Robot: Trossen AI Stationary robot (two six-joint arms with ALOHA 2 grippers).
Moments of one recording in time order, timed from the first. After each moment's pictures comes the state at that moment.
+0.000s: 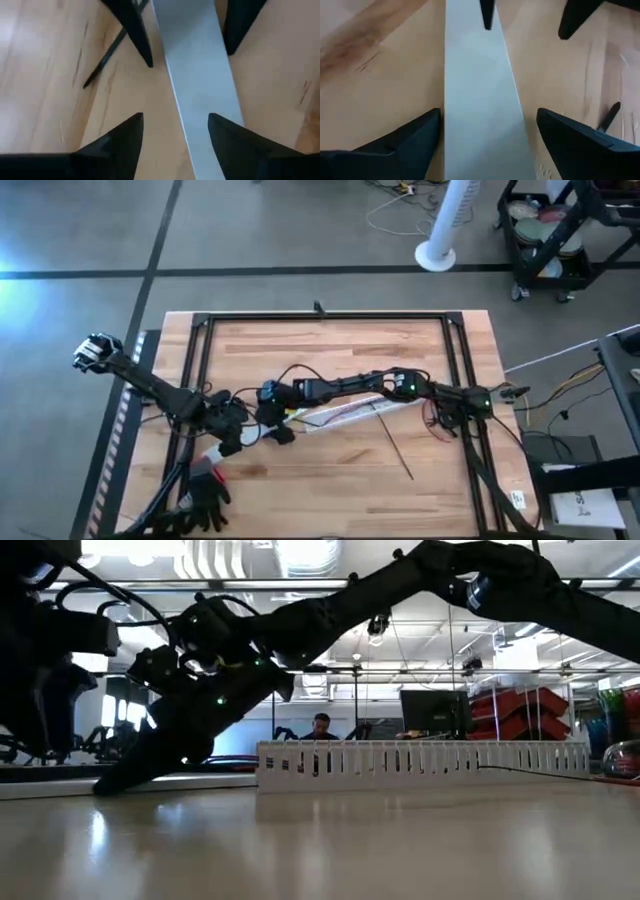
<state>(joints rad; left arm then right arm) -0.48 1.04 0.54 -0.79 -0.27 -0.75 -0.03 2.76 2.22 -0.25 -0.36 -0.36</state>
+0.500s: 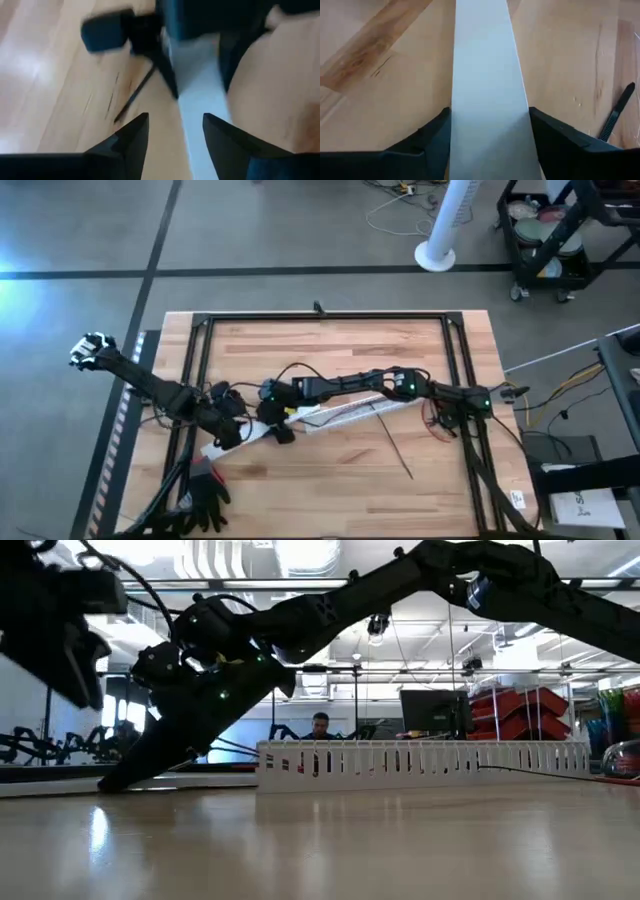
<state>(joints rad) -0.48 0.91 0.62 -0.84 -0.41 -0.71 -0.03 2.76 2.25 -0.35 -0.39 -0.28</state>
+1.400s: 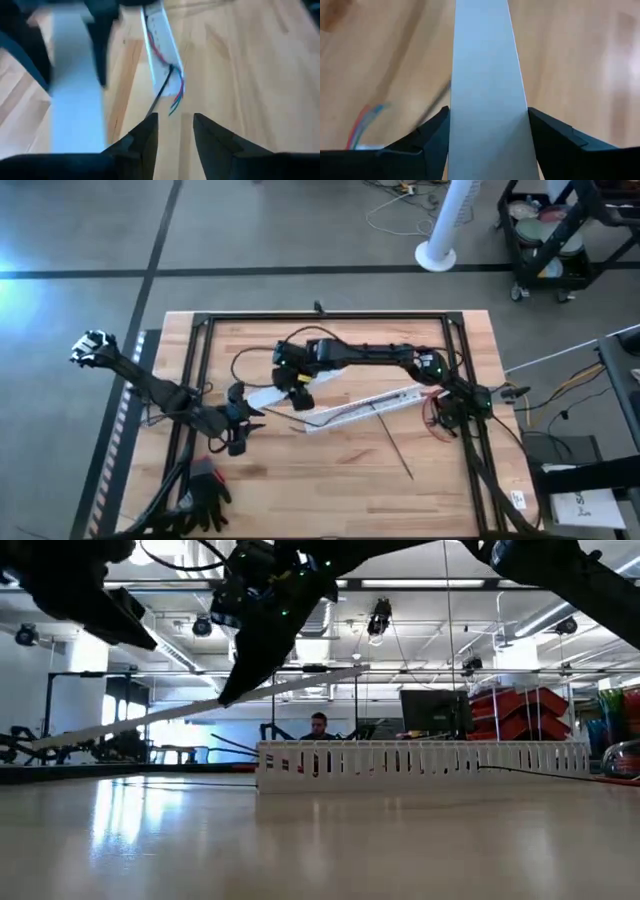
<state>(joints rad) -0.54 0.89 0.54 -0.38 -0.53 -0.40 -0.15 2.41 2.22 -0.87 -0.15 -0.39</state>
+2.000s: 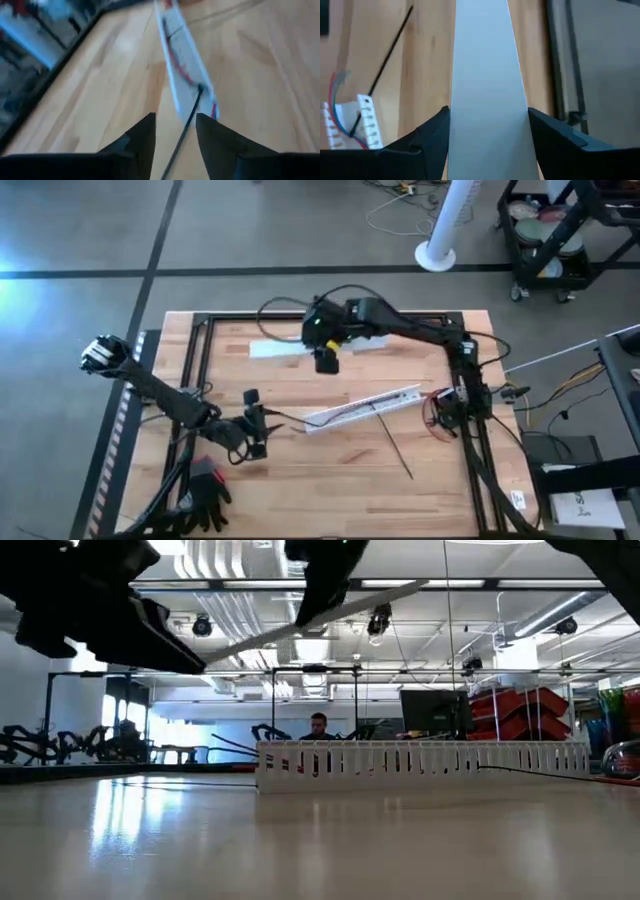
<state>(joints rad) -0.53 1.22 0.46 0.21 -0.75 -0.08 -0.22 2.10 2.21 -1.11 0.07 -0.27</state>
